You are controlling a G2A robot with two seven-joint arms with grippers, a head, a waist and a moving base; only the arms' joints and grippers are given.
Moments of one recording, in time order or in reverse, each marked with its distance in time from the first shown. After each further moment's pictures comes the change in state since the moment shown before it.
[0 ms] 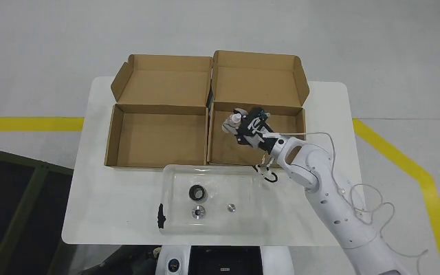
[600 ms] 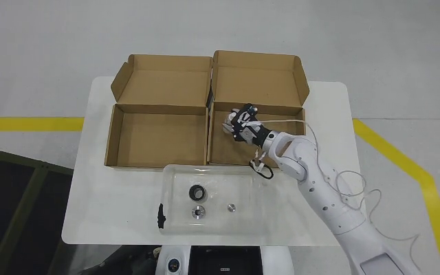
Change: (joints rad) left arm 0.000 0.000 0.000 0.000 0.000 0.000 0.000; right arm 0.100 -0.035 -0.086 0.180 -0.014 0.047 0.019
